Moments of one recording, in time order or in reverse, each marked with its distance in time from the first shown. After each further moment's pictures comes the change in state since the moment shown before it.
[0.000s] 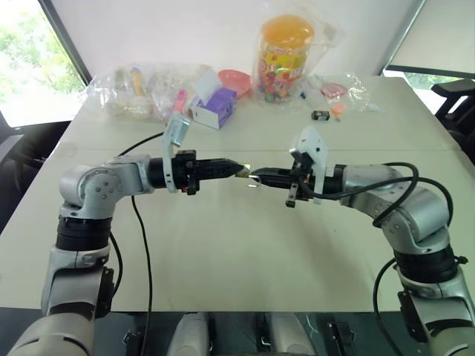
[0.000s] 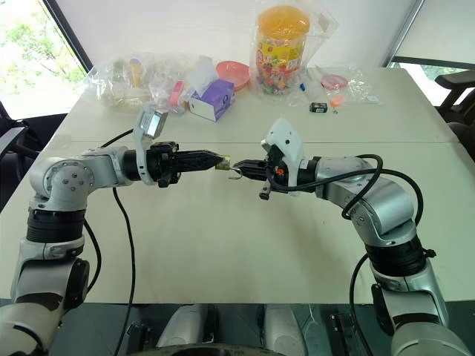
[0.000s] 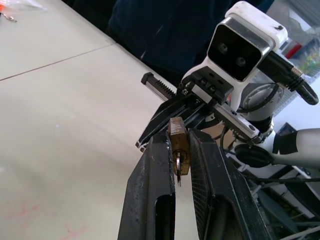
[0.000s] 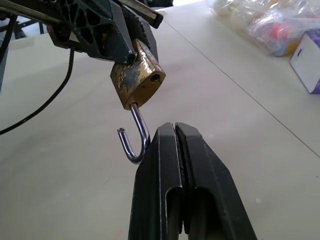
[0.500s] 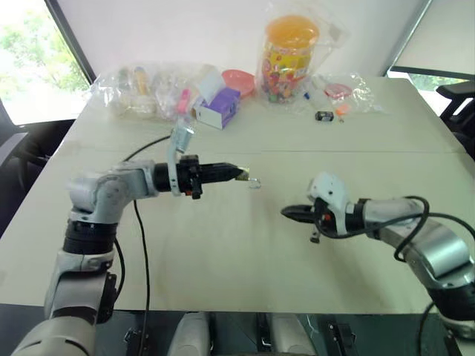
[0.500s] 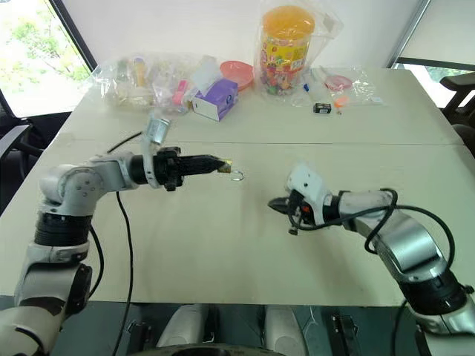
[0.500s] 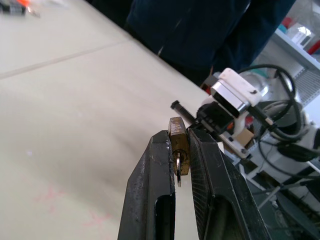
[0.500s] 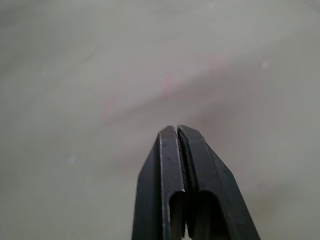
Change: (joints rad) left arm 0.067 -0.098 -0.102 0.079 0.161 -0.180 -0.017; right arm 0.406 -0.242 -0.017 -0.070 -0.150 -0.133 0.054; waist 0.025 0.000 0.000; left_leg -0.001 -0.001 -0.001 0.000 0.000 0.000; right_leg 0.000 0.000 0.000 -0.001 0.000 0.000
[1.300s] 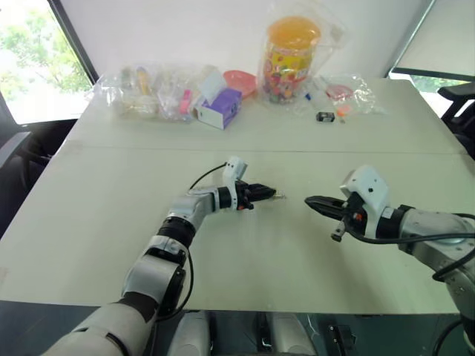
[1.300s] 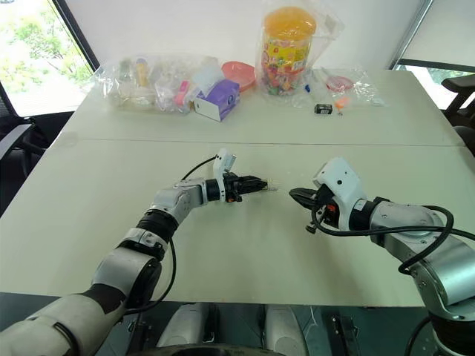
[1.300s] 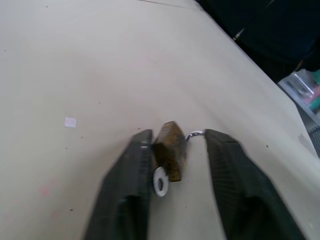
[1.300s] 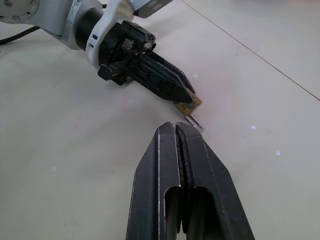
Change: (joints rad) left arm -0.175 -0.372 -0.074 0.769 0.415 -0.537 0.045; right arm 0.058 0.024 -0.268 -0.219 0.164 0.167 -0.202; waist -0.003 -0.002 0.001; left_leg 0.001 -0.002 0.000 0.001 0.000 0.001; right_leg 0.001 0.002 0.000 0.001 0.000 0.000
